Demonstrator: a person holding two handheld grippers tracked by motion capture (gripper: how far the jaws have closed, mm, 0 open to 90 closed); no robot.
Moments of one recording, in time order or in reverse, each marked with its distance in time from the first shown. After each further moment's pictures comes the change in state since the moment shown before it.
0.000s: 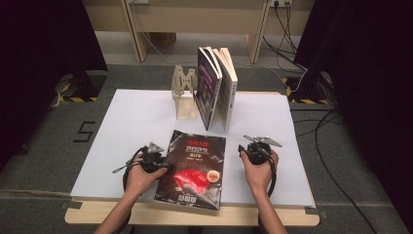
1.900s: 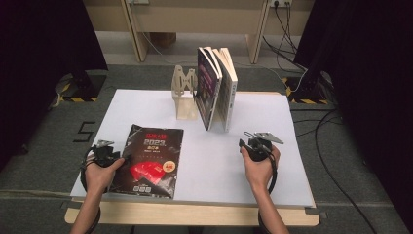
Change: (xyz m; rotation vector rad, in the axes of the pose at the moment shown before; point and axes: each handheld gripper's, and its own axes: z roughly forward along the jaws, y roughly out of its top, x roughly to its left) left arm 0.121 -0.048 -0.051 -0.099 0.223 -0.299; right arm 0.007 0.015 -0.012 -0.070 -0.015 -0.037
